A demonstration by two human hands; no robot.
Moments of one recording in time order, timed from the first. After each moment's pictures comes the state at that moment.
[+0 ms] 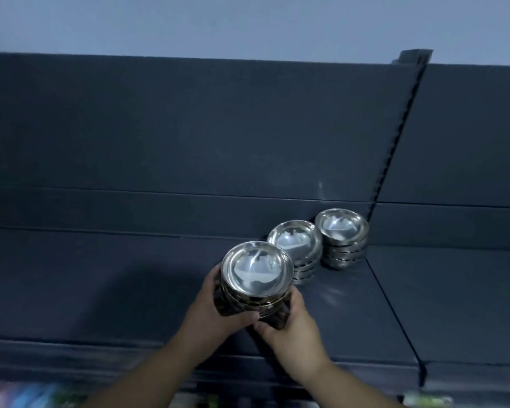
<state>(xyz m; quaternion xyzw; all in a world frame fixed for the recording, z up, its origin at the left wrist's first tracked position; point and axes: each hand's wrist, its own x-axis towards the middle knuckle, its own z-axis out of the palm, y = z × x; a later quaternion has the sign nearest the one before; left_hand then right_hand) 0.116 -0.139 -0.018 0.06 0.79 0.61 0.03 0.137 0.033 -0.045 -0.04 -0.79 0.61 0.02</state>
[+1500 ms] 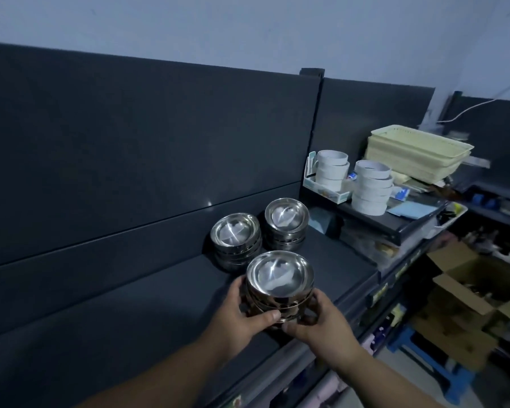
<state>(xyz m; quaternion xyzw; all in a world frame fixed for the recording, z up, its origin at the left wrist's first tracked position) 0.154 0.657 -0.020 0.31 0.65 0.61 0.33 0.296 0.790 -0.020 -0.33 -0.74 0.56 0.18</state>
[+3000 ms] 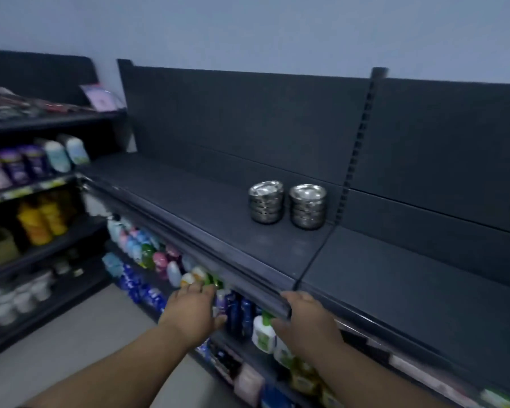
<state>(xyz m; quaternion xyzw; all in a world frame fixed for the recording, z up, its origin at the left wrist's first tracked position) 0.391 0.135 -0.019 -0.18 0.98 0.06 0.03 0.314 0.347 -0.010 0.24 -0.95 0.20 -0.09</state>
